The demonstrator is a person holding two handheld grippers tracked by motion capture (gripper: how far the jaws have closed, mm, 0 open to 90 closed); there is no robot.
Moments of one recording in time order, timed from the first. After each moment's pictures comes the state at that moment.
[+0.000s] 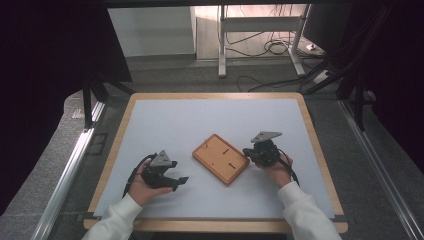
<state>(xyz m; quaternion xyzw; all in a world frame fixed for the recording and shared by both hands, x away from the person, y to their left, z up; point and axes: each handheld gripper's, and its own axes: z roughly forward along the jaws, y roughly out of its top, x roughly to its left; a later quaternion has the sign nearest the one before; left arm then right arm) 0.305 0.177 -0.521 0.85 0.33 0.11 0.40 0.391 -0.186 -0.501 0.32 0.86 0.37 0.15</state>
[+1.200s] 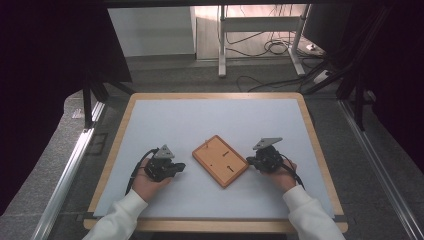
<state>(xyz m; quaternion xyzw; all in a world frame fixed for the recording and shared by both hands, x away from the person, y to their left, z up) 0.324 0.174 -0.522 0.85 0.36 0.10 0.38 0.379 -0.196 -0.513 0.31 0.88 0.33 0.13</state>
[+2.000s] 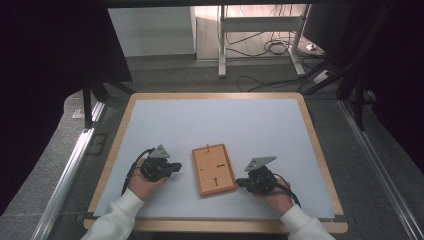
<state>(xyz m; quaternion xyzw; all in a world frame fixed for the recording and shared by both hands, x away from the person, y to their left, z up) 0.323 0.184 -0.521 0.84 0.36 0.10 0.38 0.316 -0.173 -0.516 0.27 0.89 0.35 0.05</state>
